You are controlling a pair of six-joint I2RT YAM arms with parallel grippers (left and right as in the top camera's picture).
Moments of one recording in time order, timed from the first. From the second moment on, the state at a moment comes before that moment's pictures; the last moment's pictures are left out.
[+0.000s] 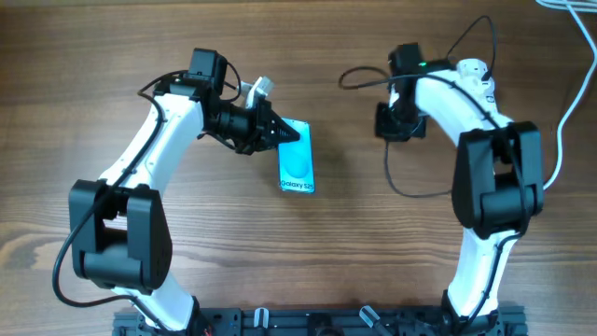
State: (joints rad) left arm -0.17 1.83 1.36 -0.93 1.06 -0.32; right arm 0.20 2.15 1.52 -0.94 -0.07 0.29
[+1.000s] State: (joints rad) left arm -0.05 1.83 1.36 -0.95 1.06 -0.32; right arm 0.30 2.08 1.37 -0.80 -0.38 0.18
